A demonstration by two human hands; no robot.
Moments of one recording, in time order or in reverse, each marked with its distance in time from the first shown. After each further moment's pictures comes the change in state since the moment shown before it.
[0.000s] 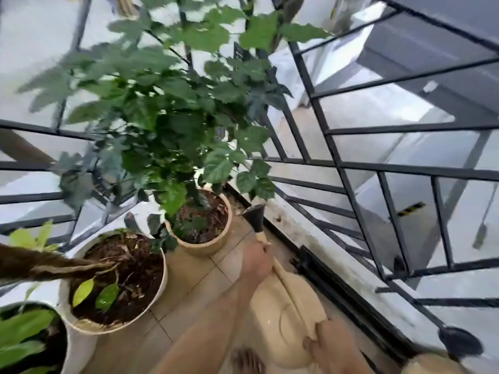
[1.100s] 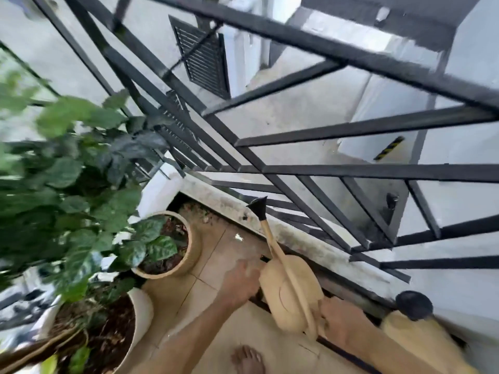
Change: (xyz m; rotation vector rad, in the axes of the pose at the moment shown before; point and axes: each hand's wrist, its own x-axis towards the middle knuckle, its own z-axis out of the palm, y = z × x) left_hand -0.031 0.090 0.027 0.102 -0.339 0.013; right_hand 0.028 0.129 -0.067 -0.008 -0.186 -0.081
